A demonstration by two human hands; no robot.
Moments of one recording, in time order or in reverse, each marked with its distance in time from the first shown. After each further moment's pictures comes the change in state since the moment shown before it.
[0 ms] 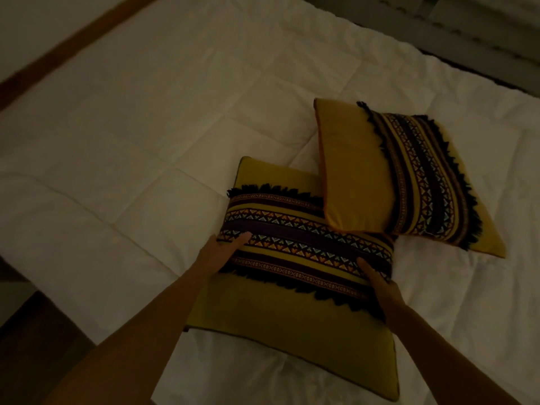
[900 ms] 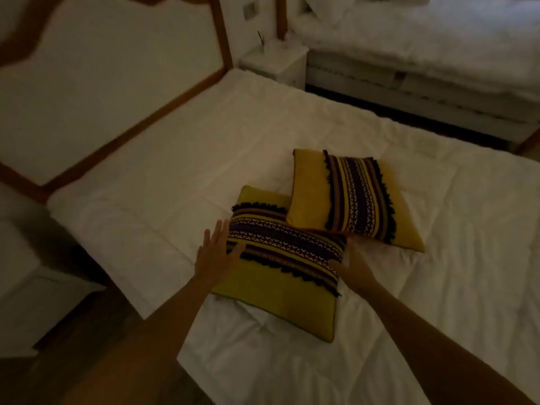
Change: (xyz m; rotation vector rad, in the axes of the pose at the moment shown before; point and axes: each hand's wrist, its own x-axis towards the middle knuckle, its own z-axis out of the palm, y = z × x) left_hand -0.251 0.026 0.058 0.667 0.431 0.509; right_hand -0.132 -0.031 -0.122 -0.597 -0.226 -0.710
